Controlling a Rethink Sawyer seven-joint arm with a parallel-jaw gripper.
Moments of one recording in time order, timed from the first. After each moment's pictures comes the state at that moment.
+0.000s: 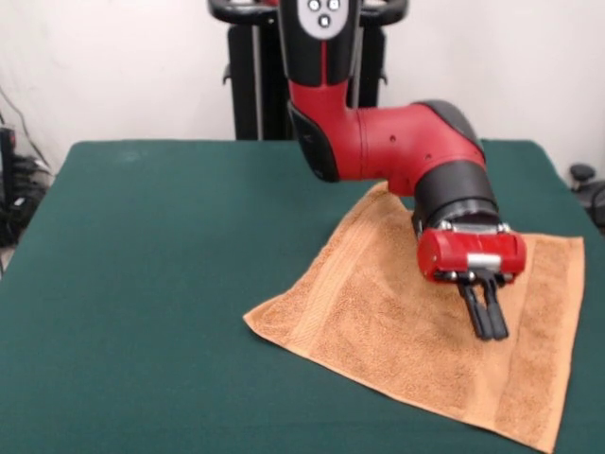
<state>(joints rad) -0.05 -0.13 0.05 1.61 -0.14 -1.22 1.58</state>
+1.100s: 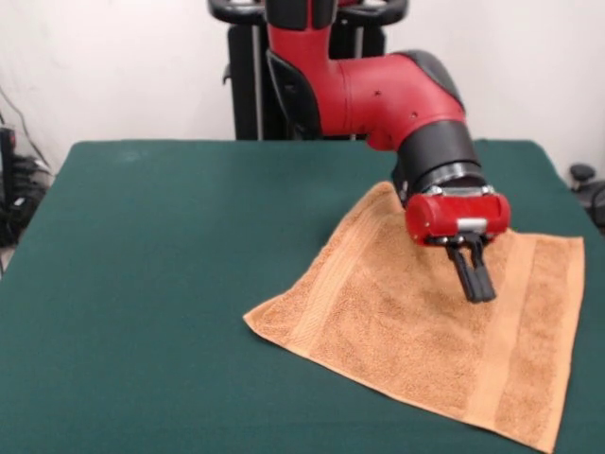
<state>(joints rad) -0.09 -0.24 0.02 1.72 -0.34 -1.00 1.58</state>
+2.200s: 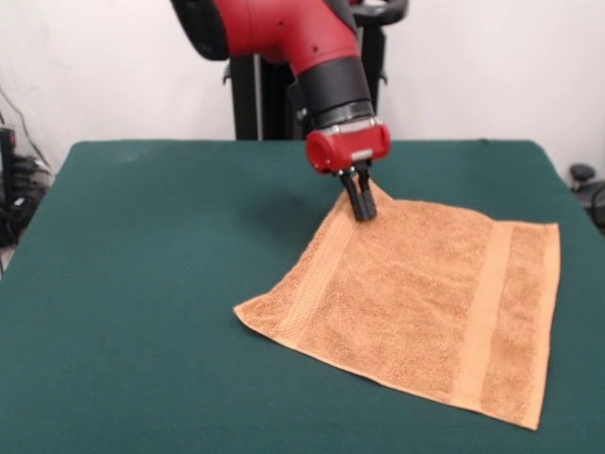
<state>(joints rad) -0.36 -0.46 0.08 1.97 -0.83 -0.56 1.58</state>
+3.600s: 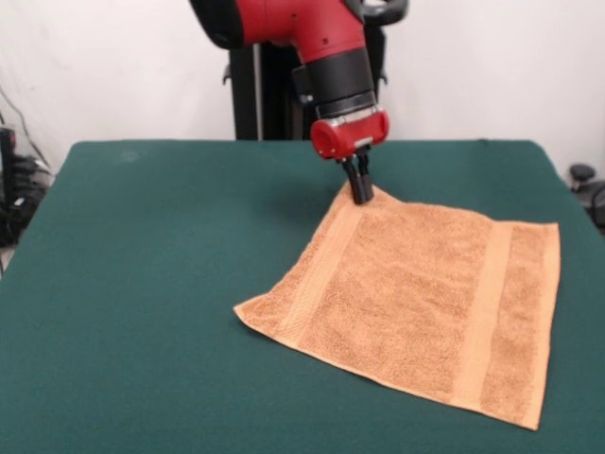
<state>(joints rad) -0.34 -0.47 0.08 2.02 -0.87 -0.40 1.58</state>
